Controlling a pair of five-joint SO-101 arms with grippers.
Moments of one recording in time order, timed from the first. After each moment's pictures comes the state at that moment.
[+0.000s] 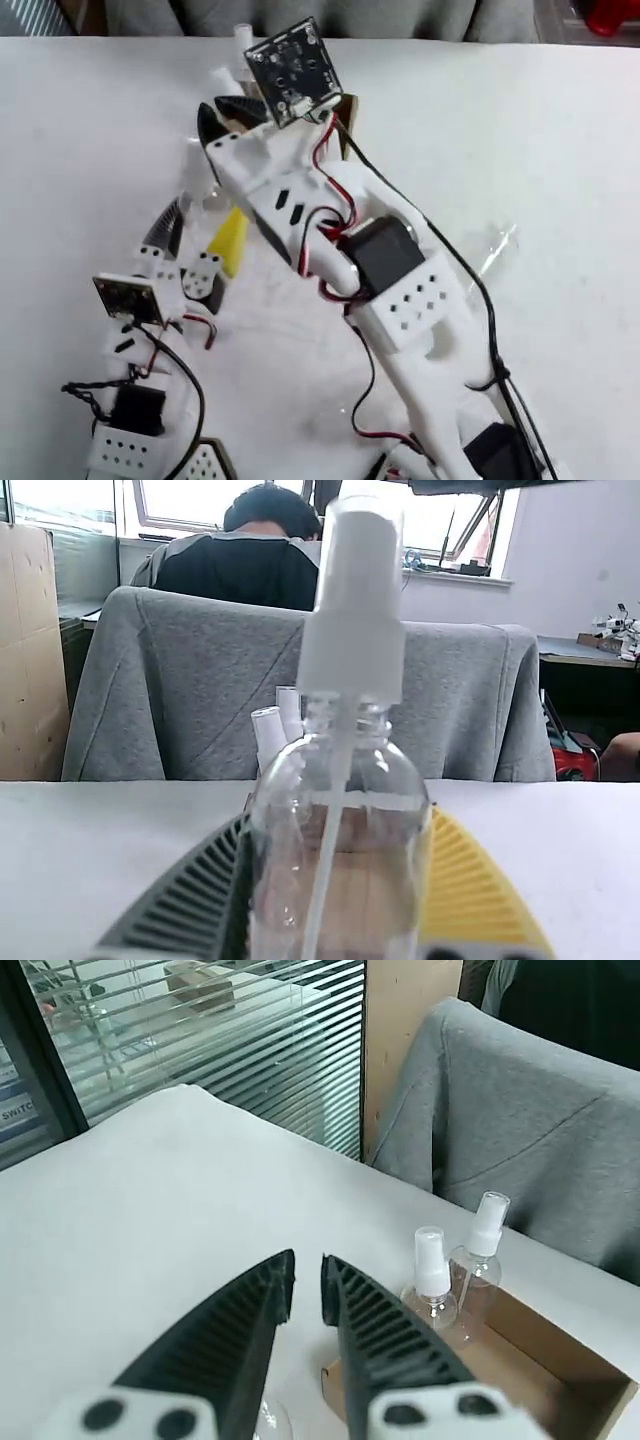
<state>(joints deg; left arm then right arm) 5.3 -103.8 97.1 14.6 7.1 -40.3 -22.0 -0.7 46.2 -0.7</state>
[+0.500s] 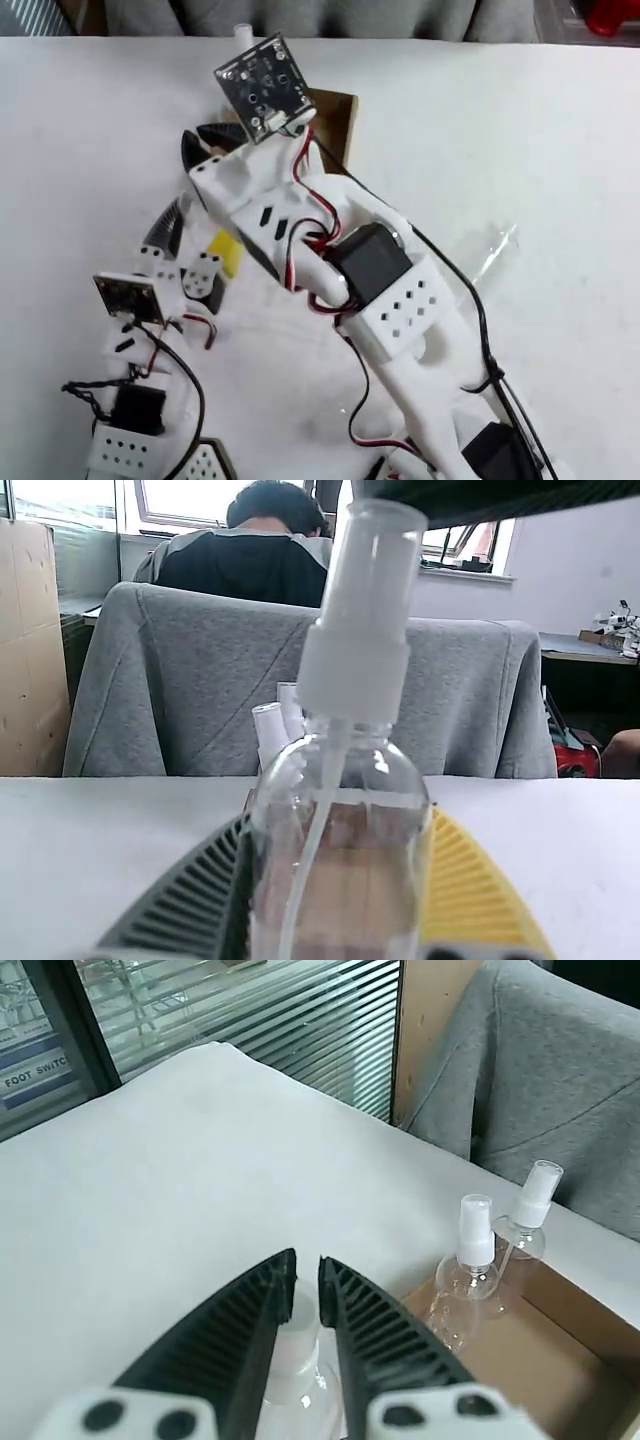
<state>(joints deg) 5.2 -103.7 97.1 14.6 7.2 -44.1 -21.9 -0.9 51.2 -0.7</state>
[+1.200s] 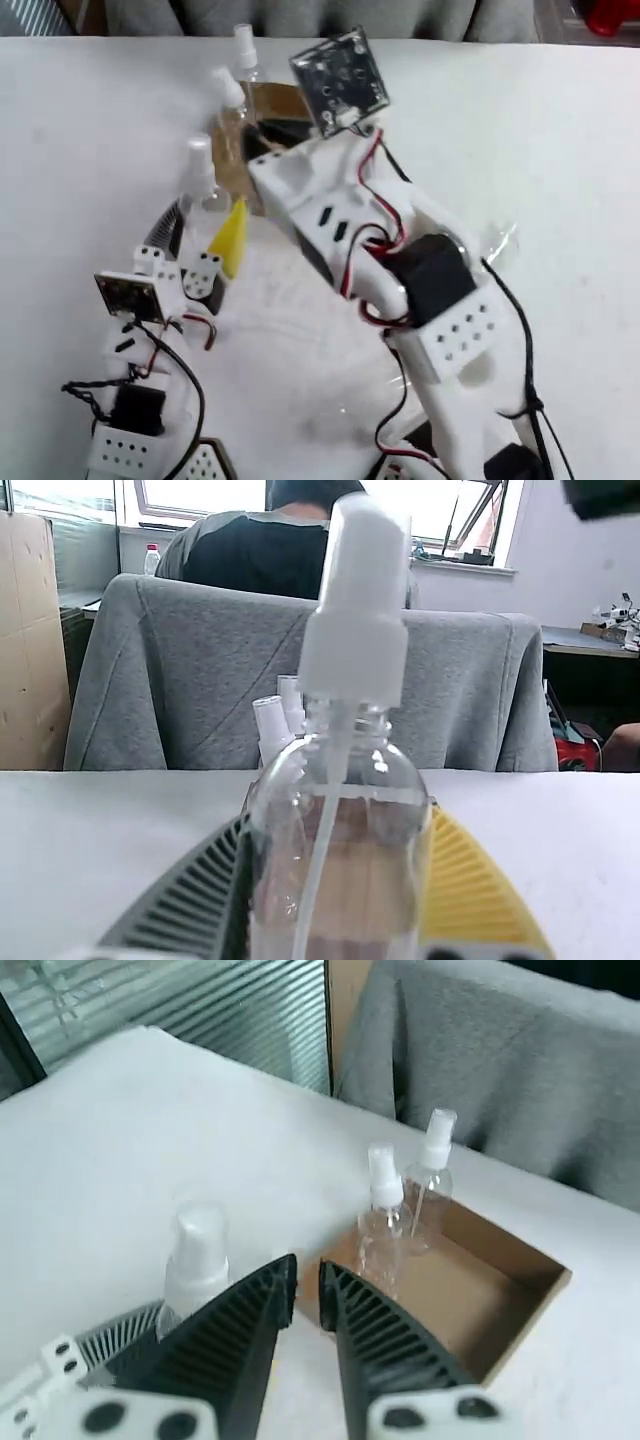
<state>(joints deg) 5.2 -103.7 97.1 15.8 7.2 -36.1 -30.1 -2.5 65.5 -0.7</state>
